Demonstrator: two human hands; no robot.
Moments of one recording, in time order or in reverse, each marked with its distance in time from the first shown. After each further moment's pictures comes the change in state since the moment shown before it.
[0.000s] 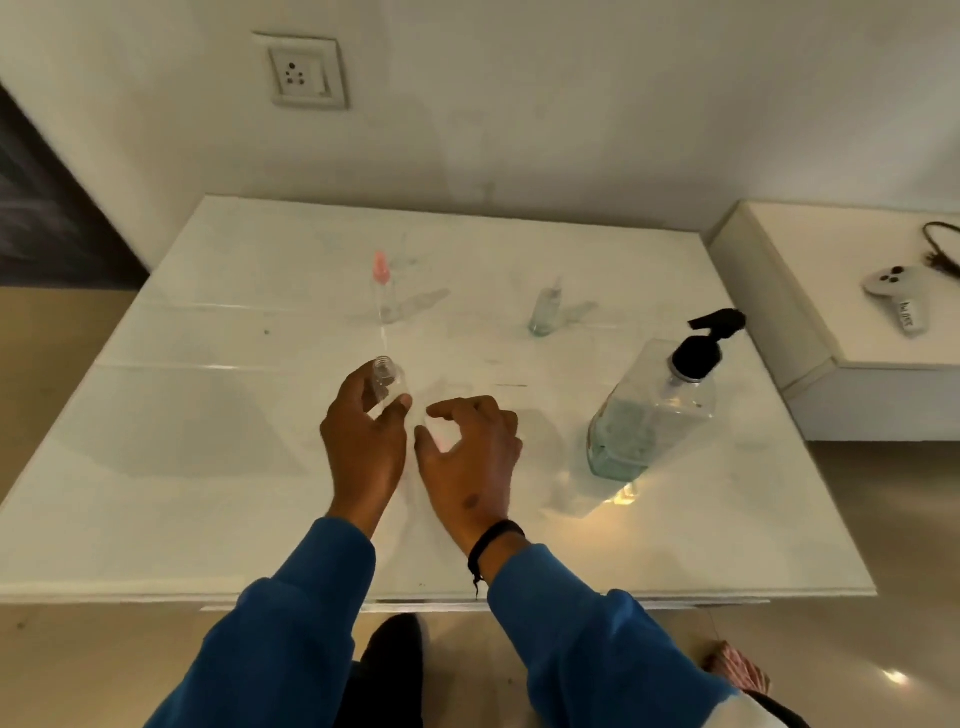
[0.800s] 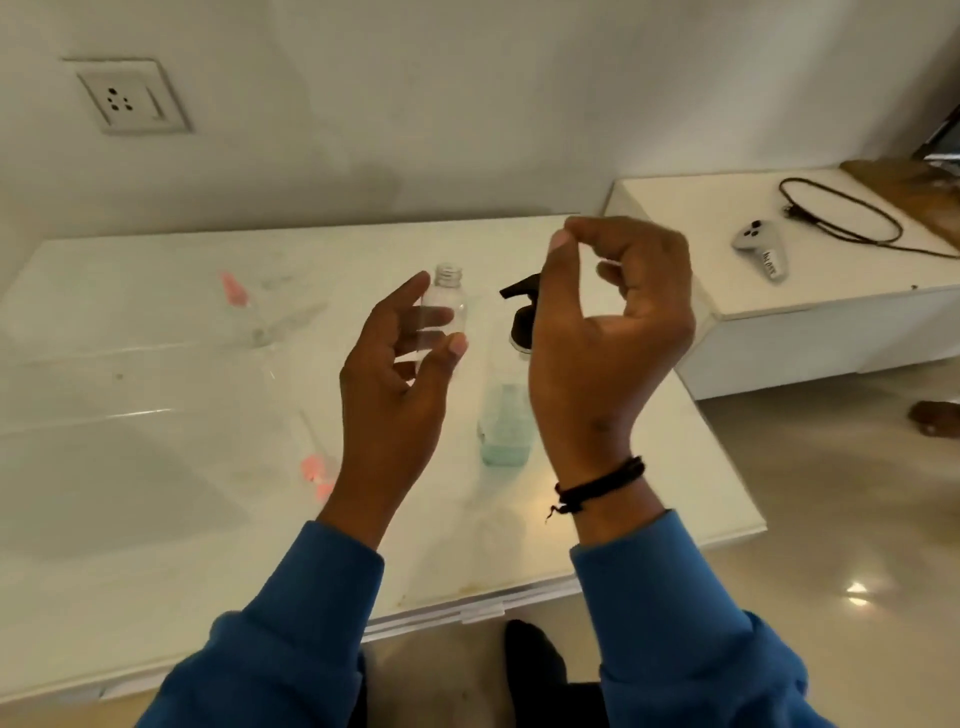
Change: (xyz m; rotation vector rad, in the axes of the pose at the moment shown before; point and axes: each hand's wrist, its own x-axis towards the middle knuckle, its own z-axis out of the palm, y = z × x) left_hand -0.069 0.124 0.088 -0.252 -0.301 0.394; right_hand 0.045 -0.008 -0.210 0.309 0.913 -0.412
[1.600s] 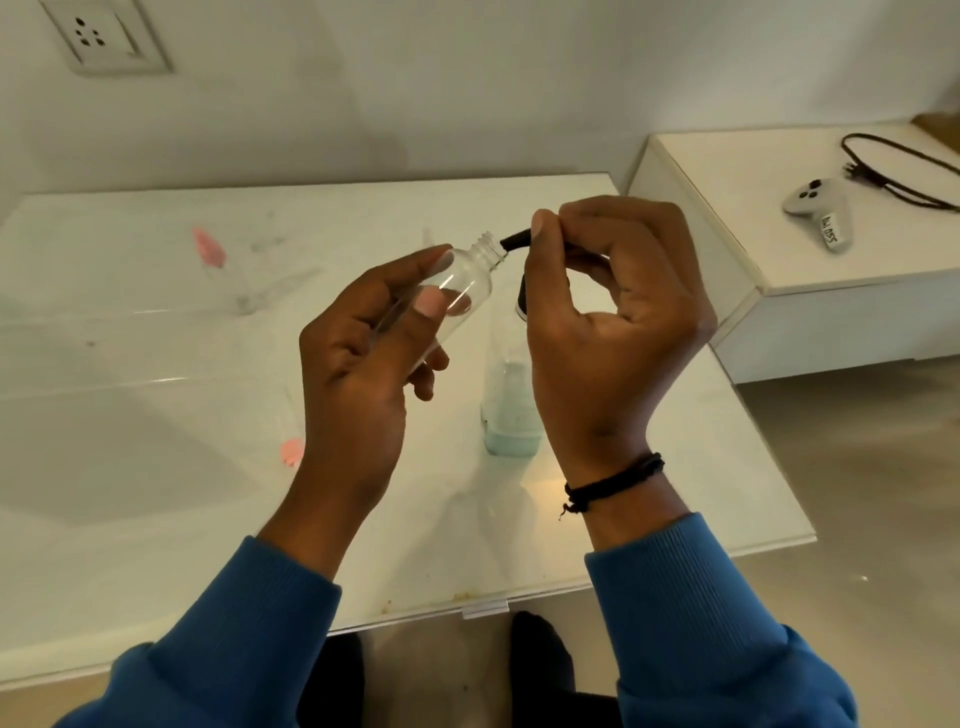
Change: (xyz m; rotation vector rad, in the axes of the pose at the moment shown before) left_hand -0.001 -0.011 0.002 -0.296 -0.062 -0.050; right_hand -0.012 0.052 0.007 0.019 -0.105 -0.174
